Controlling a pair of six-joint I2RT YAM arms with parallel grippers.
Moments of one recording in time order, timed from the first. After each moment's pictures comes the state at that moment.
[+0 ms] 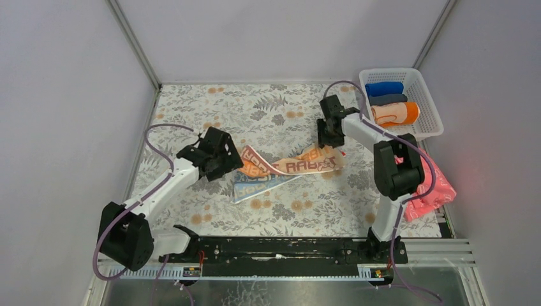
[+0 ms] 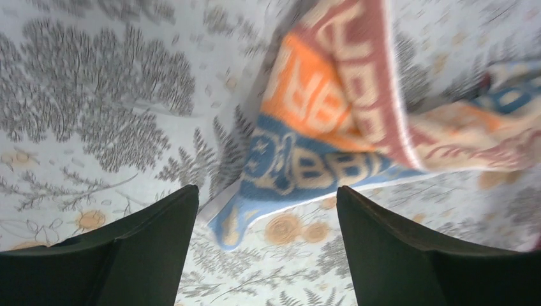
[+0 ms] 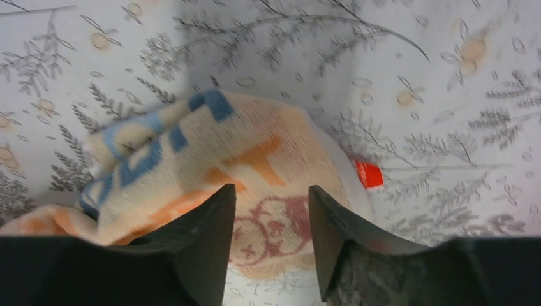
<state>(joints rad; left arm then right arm) -0.45 1.24 0.85 -0.67 -0.11 -0.84 0.35 1.93 1.42 -0.65 0.12 0.27</state>
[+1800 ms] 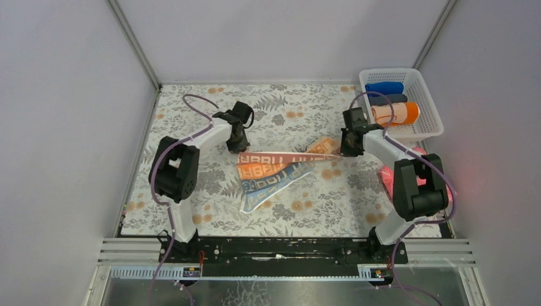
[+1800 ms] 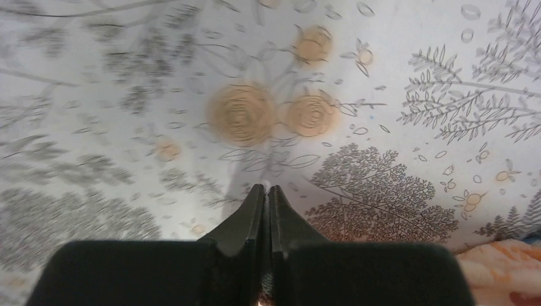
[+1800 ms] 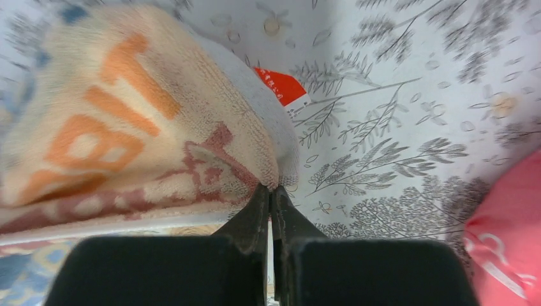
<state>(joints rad) -0.38 1.94 1.37 -0.68 -0.17 -0.70 0.22 1.68 1.05 -0.51 0.16 0.33</state>
